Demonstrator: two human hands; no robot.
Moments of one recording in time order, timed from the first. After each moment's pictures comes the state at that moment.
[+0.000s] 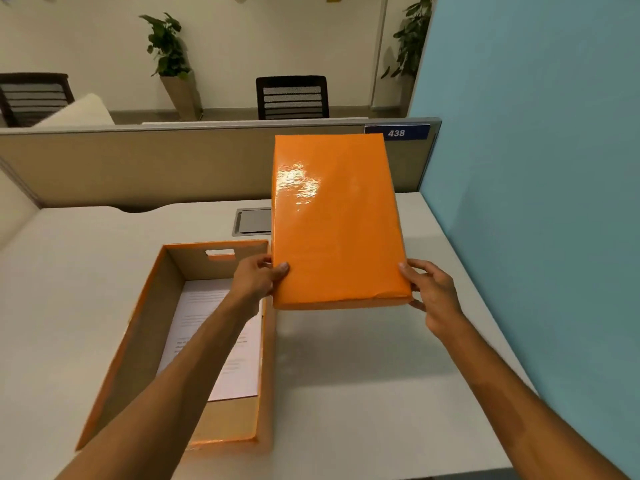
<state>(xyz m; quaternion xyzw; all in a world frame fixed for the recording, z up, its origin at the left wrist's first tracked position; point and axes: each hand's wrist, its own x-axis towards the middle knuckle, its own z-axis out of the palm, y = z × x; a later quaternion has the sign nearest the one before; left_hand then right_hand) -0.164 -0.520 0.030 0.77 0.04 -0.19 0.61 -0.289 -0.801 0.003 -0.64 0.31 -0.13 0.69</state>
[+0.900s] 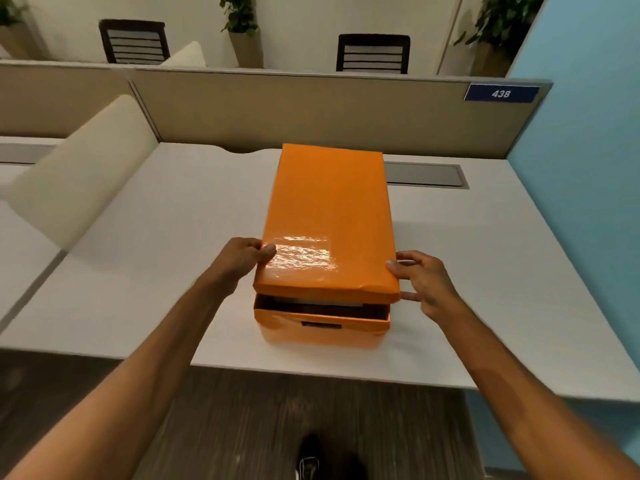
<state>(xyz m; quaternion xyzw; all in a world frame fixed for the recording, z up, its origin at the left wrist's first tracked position) -0.231 -0.235 0.026 0.83 0.06 -0.20 0.52 -0.322 -0.544 -0.008 -0.71 0.27 0.02 0.65</state>
